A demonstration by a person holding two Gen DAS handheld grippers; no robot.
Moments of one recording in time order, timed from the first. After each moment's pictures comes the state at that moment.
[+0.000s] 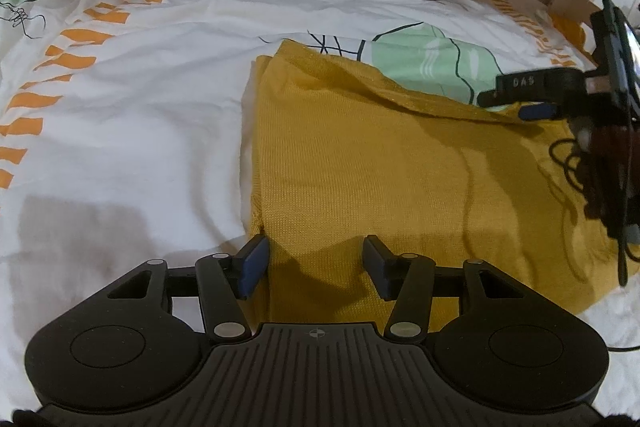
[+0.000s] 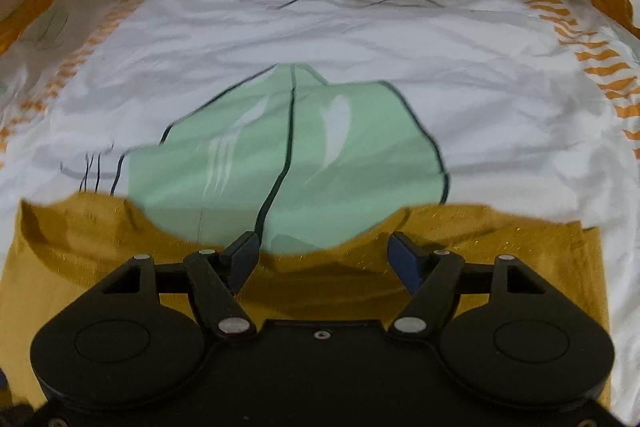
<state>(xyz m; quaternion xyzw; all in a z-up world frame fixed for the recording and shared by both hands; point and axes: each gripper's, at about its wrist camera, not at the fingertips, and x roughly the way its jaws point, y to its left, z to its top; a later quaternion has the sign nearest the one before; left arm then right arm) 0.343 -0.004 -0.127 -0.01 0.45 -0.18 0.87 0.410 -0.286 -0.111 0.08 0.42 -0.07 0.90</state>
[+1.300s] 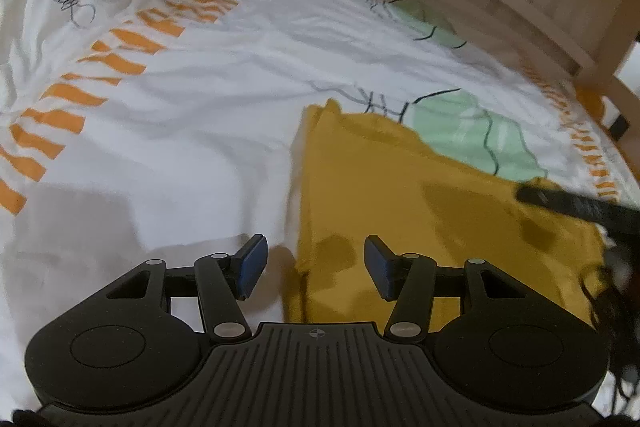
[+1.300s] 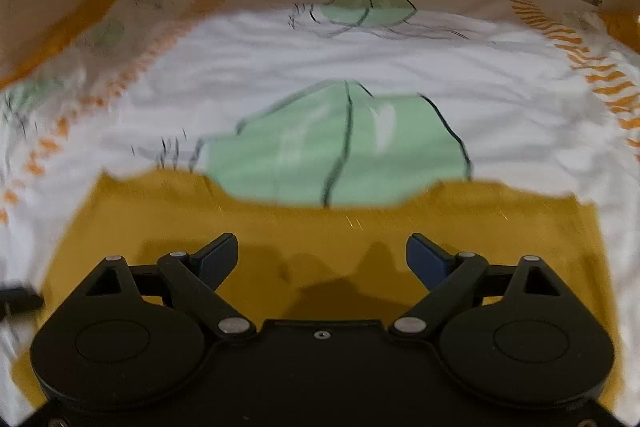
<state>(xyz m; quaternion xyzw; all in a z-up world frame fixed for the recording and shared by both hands) 0.354 0.023 -0.118 -0.09 0.42 -0.13 0.89 0.340 -0.257 -0.108 0.05 0.39 -0.03 0.92</state>
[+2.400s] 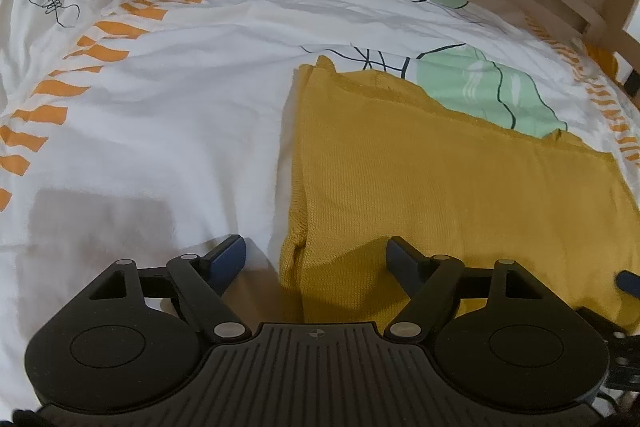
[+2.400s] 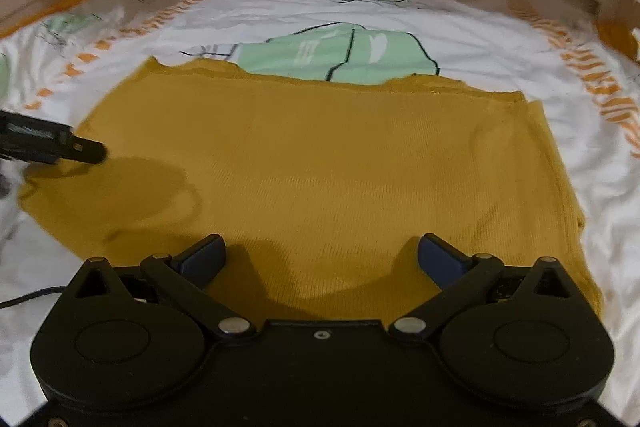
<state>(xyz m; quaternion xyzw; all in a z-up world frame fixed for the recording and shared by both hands) 0.352 0.003 -0.138 -0.03 0.44 -0.12 0.89 0.235 -0.257 -0.123 0.03 0.38 0.02 0.93</state>
